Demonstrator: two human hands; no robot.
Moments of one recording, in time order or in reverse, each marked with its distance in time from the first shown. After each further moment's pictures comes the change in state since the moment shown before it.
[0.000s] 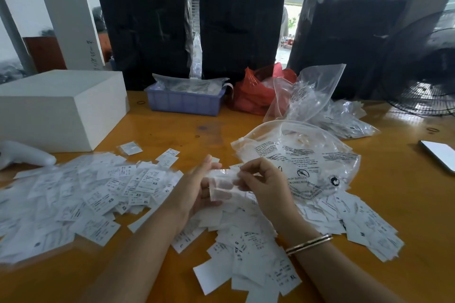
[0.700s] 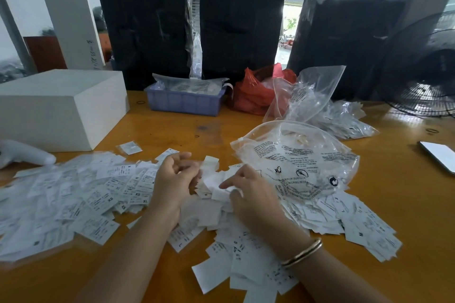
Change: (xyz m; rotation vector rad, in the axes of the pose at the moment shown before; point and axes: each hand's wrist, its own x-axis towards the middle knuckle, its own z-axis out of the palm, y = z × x) left_hand 0.012 -0.005 -0.014 0.031 0.502 0.202; right_hand -0.010 -0.001 0.015 -0.744 -0.163 -0.266
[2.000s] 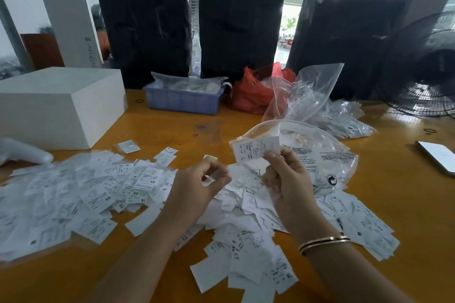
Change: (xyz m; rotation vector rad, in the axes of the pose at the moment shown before) left_hand -0.021 0.001 0.012 0.475 -0.294 0.587; right_hand 0.000 0.003 -0.046 1.460 0.329 0.413
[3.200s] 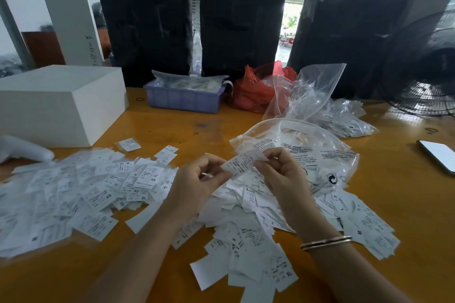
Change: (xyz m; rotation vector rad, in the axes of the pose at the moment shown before) left_hand 0.002 -0.001 0.000 -0.269 -0.035 -0.128; right_hand 0.000 0.004 -0.007 -0.472 -0.150 -0.143
